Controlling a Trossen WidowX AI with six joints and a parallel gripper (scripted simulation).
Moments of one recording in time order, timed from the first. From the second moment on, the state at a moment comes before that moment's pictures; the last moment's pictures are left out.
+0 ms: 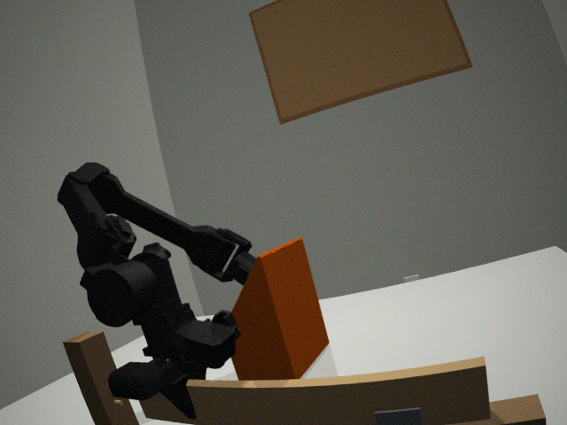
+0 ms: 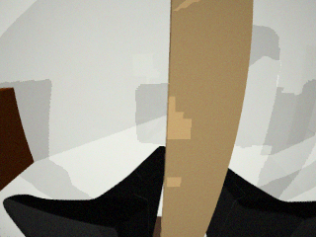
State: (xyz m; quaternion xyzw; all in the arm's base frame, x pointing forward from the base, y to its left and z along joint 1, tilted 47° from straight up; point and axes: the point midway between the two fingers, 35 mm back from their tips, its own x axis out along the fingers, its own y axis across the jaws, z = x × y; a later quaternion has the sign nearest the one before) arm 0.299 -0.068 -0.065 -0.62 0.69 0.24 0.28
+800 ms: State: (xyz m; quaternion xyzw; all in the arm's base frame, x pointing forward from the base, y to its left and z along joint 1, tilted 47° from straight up) arm 0.299 -0.072 -0.059 -0.62 0.69 0.24 0.28
